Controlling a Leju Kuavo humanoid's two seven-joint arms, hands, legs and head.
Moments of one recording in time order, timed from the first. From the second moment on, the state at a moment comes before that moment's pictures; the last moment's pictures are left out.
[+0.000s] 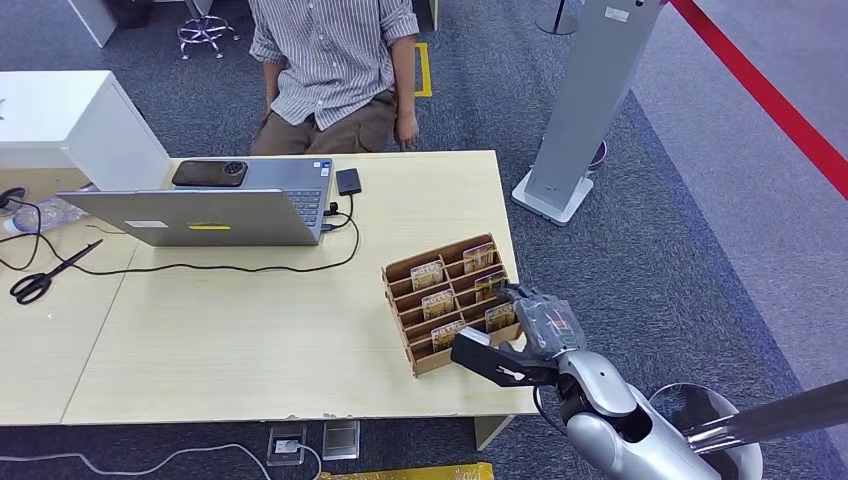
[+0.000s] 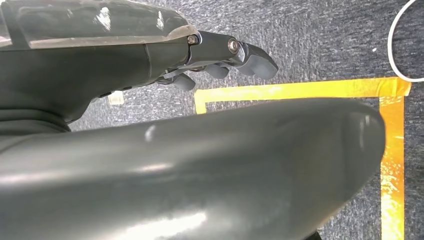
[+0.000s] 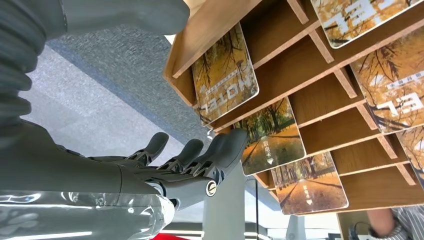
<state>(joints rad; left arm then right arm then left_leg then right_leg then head) -0.11 0.18 -1.15 -0.22 1.22 0.08 -0.04 -0.26 -0.39 0.83 -1.57 0.85 -0.05 0.46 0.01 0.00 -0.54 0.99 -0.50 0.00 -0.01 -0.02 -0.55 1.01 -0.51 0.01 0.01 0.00</state>
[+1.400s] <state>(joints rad) -0.11 0.18 -1.13 -0.22 1.22 0.08 -0.05 -0.27 -0.38 0.83 -1.55 0.85 -0.05 0.44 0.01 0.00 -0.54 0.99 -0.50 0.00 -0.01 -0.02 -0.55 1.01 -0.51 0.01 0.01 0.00</state>
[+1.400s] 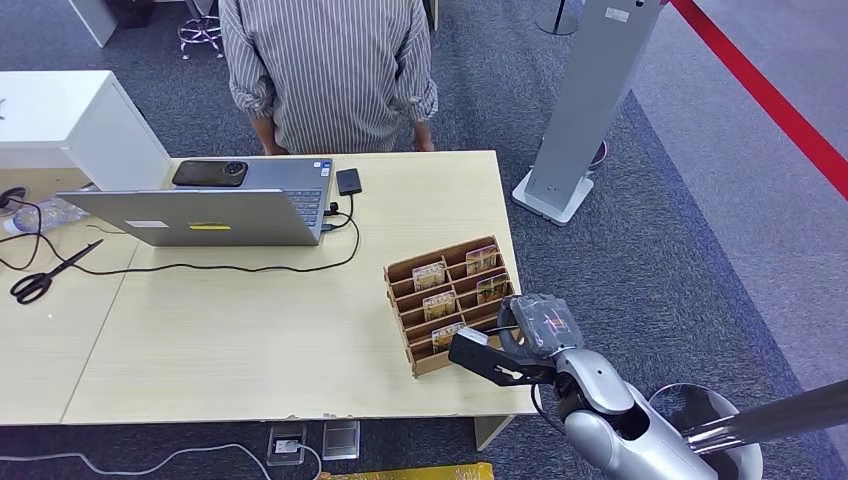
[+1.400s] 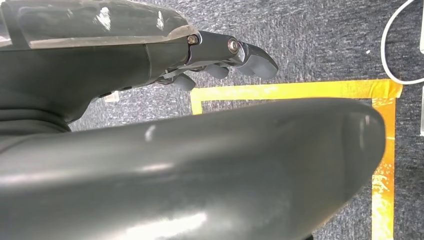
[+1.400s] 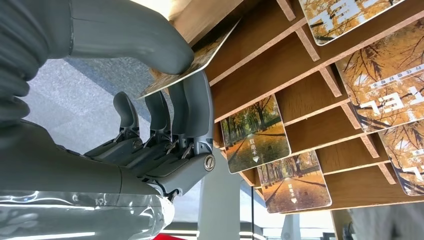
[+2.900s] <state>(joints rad) -0.11 0.18 -1.12 -0.22 1.22 0.08 -0.10 -0.70 -0.39 0.84 -1.70 0.58 -0.12 0.27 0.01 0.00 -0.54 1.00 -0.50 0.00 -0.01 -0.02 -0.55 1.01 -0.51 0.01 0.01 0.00</state>
